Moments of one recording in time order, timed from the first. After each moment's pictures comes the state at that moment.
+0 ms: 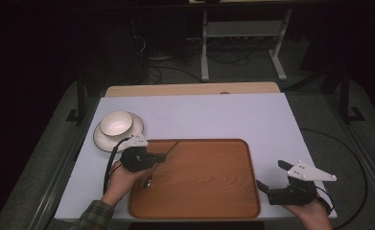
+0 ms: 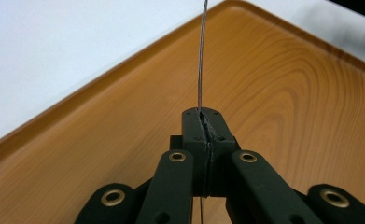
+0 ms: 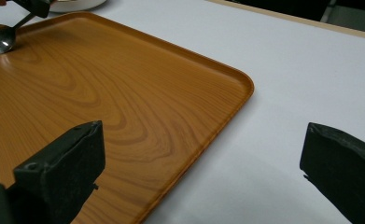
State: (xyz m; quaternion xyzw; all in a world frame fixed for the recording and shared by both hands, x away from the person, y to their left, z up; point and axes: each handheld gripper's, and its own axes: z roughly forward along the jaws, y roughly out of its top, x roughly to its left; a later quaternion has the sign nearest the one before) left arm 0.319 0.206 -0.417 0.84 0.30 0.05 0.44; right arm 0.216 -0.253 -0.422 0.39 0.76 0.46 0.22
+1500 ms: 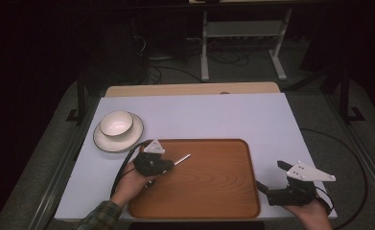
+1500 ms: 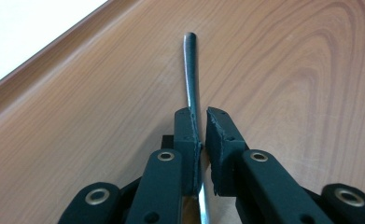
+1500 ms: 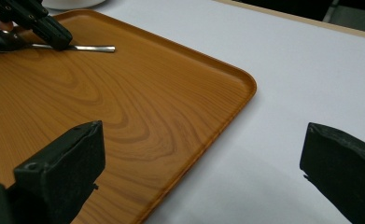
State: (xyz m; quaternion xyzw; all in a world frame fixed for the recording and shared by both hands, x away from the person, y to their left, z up) left arm 0.321 0.178 -0.439 0.89 0.27 0.06 0.36; right arm 0.215 -0.252 -0.422 0.39 0.77 0.46 0.22
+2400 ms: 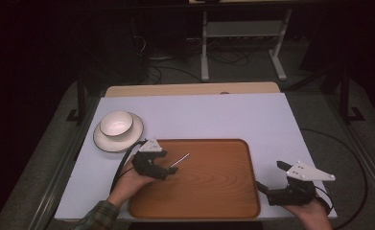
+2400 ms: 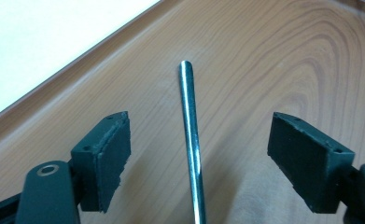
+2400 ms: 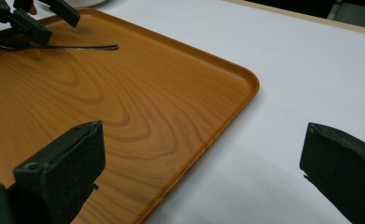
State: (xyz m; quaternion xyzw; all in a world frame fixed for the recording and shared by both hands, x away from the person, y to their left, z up) left arm 0.320 0.183 -0.435 0.87 0.27 0.07 0.40; right arm 0.217 -0.252 -0.424 0.39 0.77 0.46 0.21
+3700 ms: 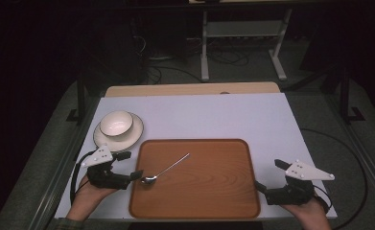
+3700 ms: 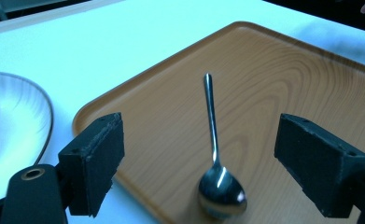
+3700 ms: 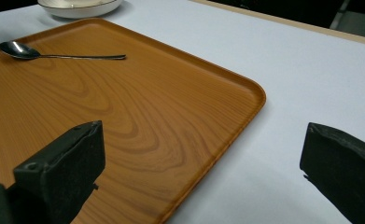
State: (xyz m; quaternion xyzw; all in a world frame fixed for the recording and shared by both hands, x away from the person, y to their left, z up) left arm 0.265 0.285 -0.401 0.81 0.30 0.13 0.49; right arm 0.217 -0.247 -0.418 0.38 0.77 0.47 0.21
